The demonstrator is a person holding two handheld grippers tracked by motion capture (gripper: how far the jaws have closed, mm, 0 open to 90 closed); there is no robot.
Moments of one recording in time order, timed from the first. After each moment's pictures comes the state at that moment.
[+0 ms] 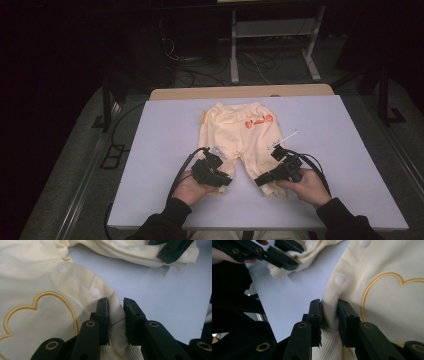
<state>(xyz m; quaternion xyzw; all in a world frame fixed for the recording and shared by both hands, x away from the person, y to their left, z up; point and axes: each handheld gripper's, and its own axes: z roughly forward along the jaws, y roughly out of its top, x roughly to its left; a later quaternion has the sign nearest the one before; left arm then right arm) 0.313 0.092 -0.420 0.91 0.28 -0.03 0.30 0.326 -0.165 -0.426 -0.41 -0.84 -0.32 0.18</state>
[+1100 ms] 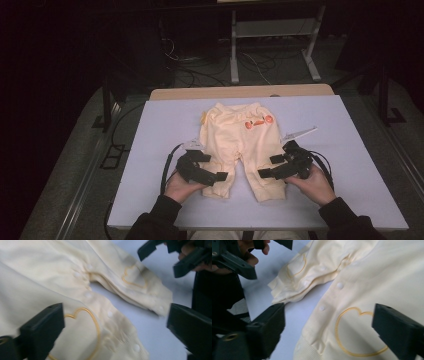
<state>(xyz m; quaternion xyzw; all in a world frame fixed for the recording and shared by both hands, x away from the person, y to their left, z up) 0.317 0.143 -0.408 0.82 0.33 0.00 0.47 0.321 -0.189 -0.405 -0.38 -0.82 -0.42 0.06</state>
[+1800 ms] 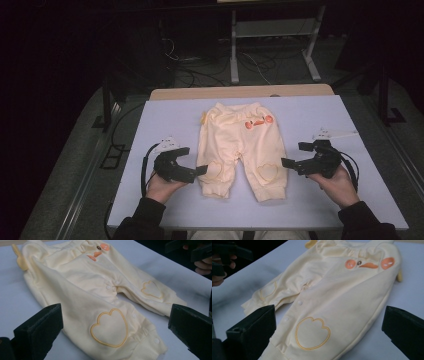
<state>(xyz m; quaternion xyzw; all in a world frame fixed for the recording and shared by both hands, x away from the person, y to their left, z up) 0.305 0.193 -0.396 0.79 0.35 0.07 0.50 0.303 -0.248 -0.391 -0.42 -0.77 -0.48 -0.08</state>
